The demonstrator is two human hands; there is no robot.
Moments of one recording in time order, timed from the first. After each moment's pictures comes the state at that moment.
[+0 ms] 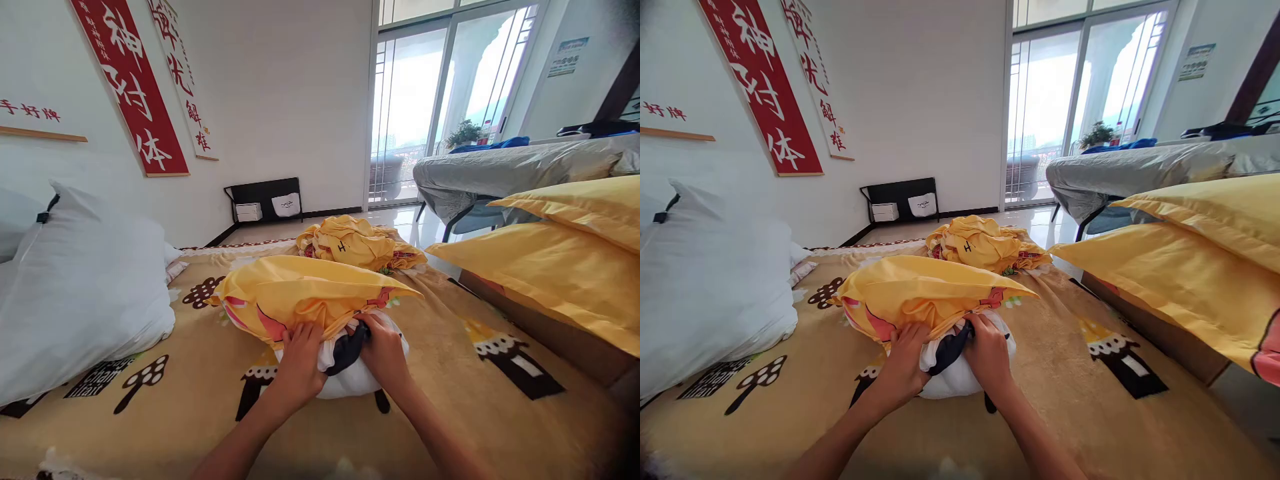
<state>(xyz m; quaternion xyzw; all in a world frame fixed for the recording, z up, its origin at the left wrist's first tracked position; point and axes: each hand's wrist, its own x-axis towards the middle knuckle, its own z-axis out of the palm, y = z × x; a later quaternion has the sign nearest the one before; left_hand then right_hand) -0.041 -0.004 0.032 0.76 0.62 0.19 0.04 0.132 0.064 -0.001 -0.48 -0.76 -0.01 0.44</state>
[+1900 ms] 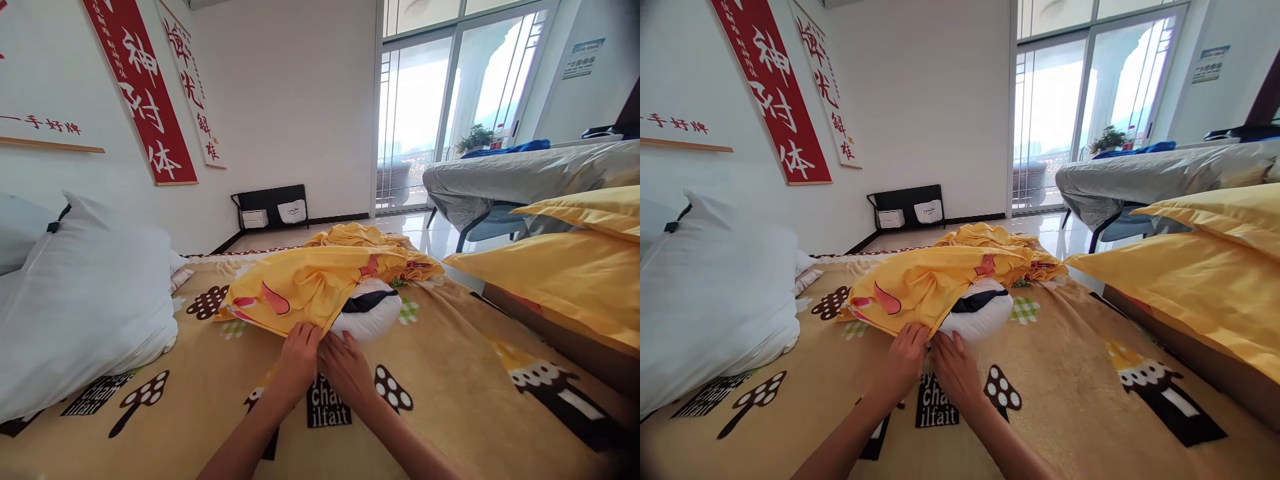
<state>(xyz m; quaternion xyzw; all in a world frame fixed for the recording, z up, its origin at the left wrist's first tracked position) -0.078 0.051 0.003 0.77 0.52 0.29 -0.22 0.051 0.103 -0.077 -0.32 -0.83 -0.25 0.39</state>
